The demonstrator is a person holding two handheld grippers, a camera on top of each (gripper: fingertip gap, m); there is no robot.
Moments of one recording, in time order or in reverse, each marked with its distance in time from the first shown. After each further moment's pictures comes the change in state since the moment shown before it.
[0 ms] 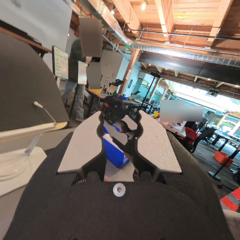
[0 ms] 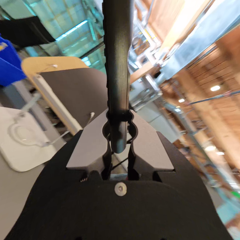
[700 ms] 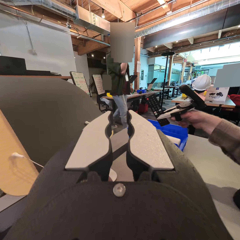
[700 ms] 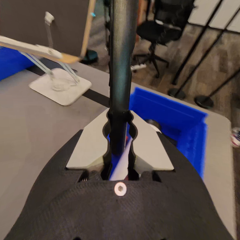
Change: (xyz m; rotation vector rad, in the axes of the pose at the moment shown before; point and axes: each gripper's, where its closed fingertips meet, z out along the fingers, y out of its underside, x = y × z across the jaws) left arm -0.104 -0.017 0.003 -0.017 -0.014 0.408; right arm 0.042 0.242 -0.086 -0.741 -0.366 0.926
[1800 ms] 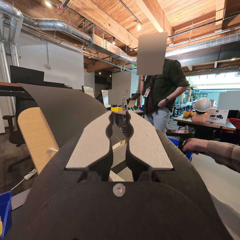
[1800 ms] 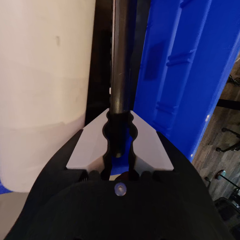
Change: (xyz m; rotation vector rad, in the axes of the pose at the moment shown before) left arm -0.061 -0.024 -0.043 0.148 -0.045 -0.067; right arm 0.092 0.212 -0.014 -0.937 0.416 0.139
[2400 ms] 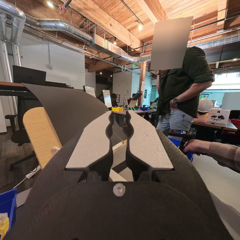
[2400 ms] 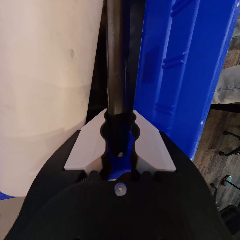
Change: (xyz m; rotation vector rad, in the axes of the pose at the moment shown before) left arm -0.007 -0.003 -0.004 0.000 -0.008 -0.001; right arm 0.000 -0.006 -0.001 0.070 0.017 0.022
